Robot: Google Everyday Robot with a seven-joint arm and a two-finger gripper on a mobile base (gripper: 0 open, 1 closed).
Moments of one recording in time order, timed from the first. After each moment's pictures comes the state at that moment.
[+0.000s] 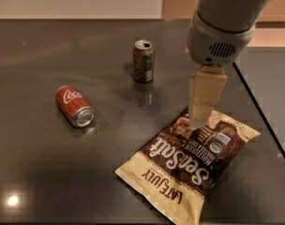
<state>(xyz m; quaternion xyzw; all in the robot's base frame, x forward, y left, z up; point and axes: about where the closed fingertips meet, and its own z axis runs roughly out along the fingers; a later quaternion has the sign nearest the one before) 0.445 -0.104 0.963 -0.67 0.73 -0.04 0.10</state>
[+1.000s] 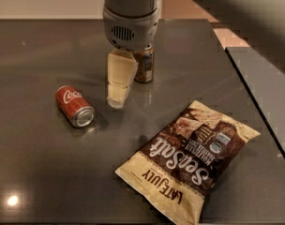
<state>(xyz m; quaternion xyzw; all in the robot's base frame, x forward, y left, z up) 0.483 0.017 0.967 -0.60 0.80 -0.04 0.09</state>
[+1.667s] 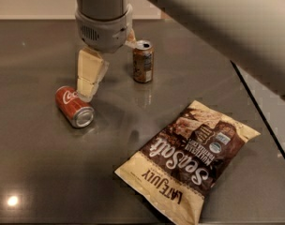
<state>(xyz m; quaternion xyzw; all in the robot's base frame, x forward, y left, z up) 0.503 0.067 0.957 -0.51 0.85 -0.02 0.11</state>
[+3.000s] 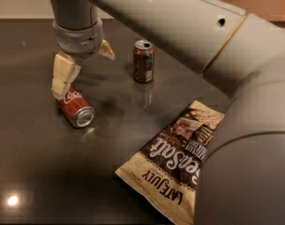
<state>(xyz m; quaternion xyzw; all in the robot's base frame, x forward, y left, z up) 0.545 0.134 0.911 -0.47 0.88 0.01 0.07</state>
